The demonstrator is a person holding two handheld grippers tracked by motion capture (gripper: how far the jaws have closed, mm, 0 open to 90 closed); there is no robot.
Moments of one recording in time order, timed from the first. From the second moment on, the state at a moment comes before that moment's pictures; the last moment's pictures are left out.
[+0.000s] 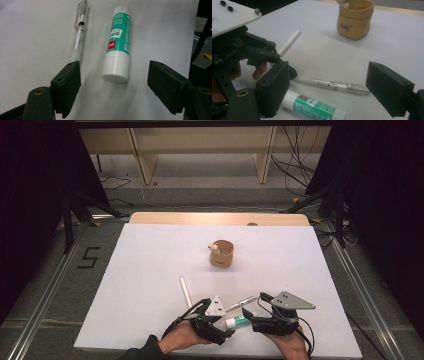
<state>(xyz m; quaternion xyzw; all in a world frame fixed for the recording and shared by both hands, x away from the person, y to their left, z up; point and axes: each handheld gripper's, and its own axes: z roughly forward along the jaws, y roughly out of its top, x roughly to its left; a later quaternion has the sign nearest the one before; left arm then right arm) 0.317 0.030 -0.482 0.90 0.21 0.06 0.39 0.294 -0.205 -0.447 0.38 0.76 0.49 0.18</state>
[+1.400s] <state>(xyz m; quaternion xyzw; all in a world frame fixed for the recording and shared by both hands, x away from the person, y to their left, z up) 0.324 0.014 -0.487 0.92 0.14 0.07 0.36 0.294 -0.204 -0.448 0.38 0.76 0.49 0.17</state>
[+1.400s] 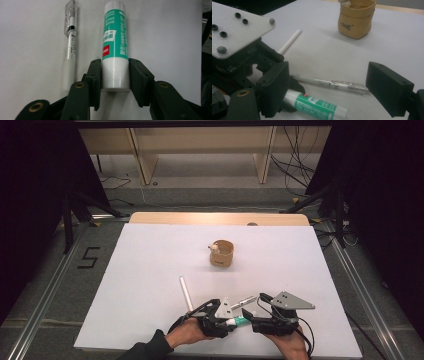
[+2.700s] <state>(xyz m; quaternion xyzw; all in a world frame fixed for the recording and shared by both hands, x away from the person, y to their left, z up) 0.337 0.062 -0.435 0.93 0.14 0.00 0.33 0.275 -0.180 -0.431 0.29 0.80 0.48 0.19</state>
